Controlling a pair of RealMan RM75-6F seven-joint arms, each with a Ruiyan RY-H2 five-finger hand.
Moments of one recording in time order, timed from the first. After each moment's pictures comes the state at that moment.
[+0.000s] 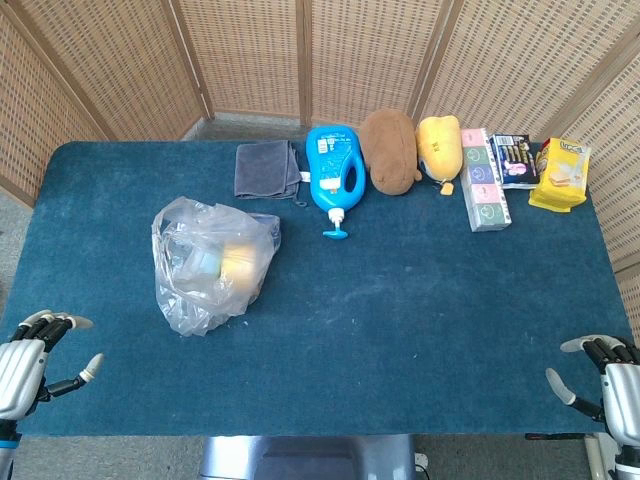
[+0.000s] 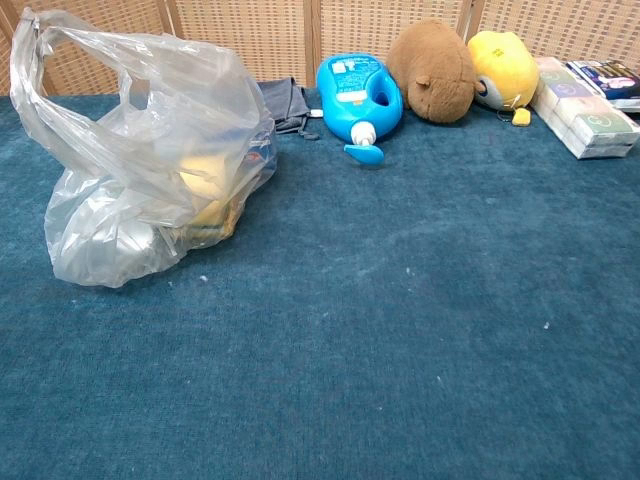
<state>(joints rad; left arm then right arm) -0.03 -0.98 0.03 -1.97 1.54 1.47 0.02 -0.07 -1.09 0.04 -1.70 -1.58 1.64 0.03</state>
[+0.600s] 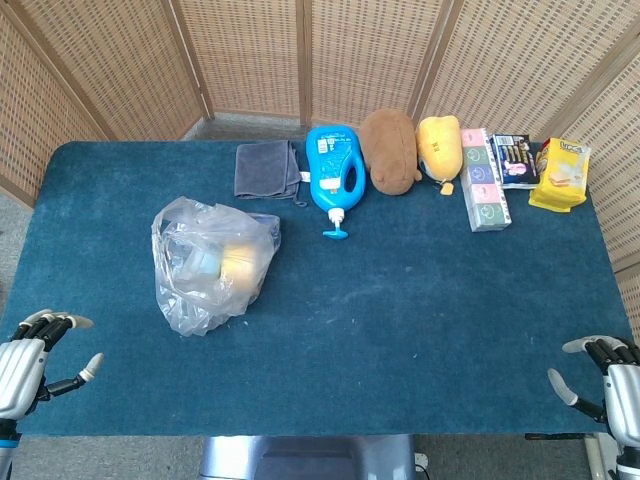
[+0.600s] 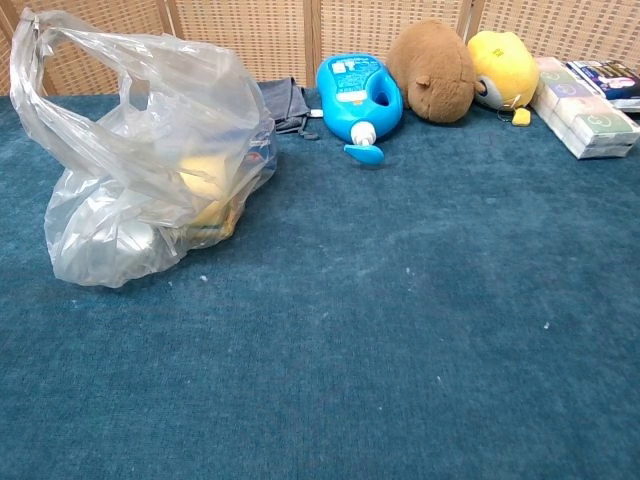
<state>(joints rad) -0.04 -0.97 0.03 -1.97 1.54 1.46 0.01 -0.07 -1.09 0.04 -1.69 -1.58 1.64 0.04</state>
